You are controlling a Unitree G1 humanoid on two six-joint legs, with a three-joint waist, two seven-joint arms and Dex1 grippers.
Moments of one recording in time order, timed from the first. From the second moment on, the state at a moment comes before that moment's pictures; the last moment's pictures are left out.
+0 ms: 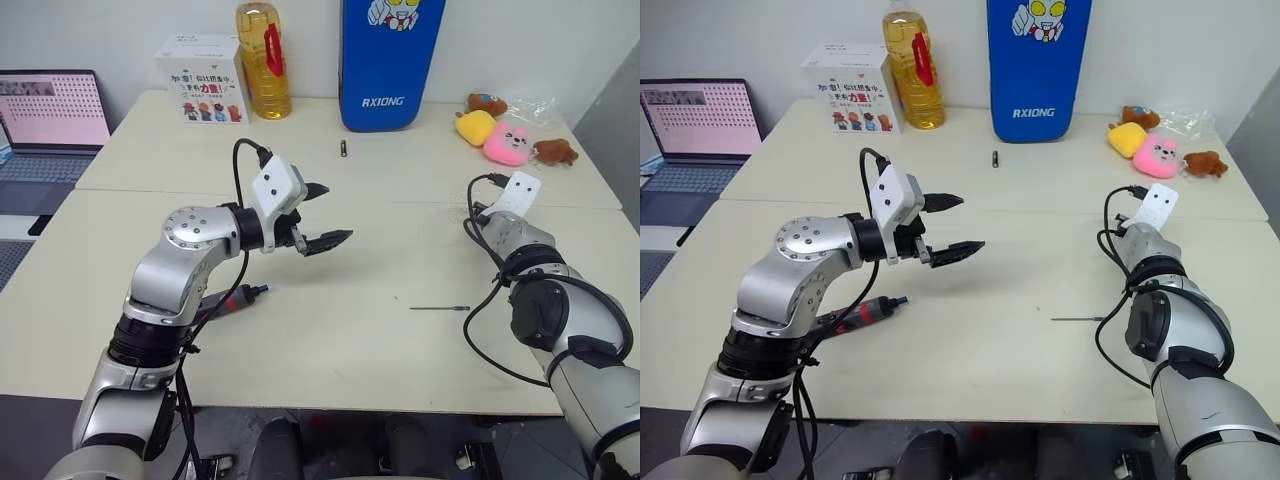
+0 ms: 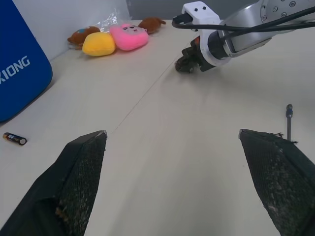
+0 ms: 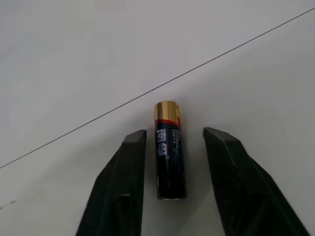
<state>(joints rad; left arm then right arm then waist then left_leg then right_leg) -0.65 0.57 -0.11 -0.18 -0.33 0.53 -0.86 -1.18 -0.37 -0.47 1.35 0.18 0.24 -0.22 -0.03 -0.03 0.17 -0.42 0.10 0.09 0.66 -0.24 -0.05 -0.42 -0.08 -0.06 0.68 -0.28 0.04</state>
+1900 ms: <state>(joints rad) -0.67 1.03 -0.38 0.03 -0.03 0.53 -1.39 -0.21 -0.68 0.09 -0.67 0.61 0.74 0.86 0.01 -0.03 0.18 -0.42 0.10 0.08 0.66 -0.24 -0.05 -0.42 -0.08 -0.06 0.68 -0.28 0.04</state>
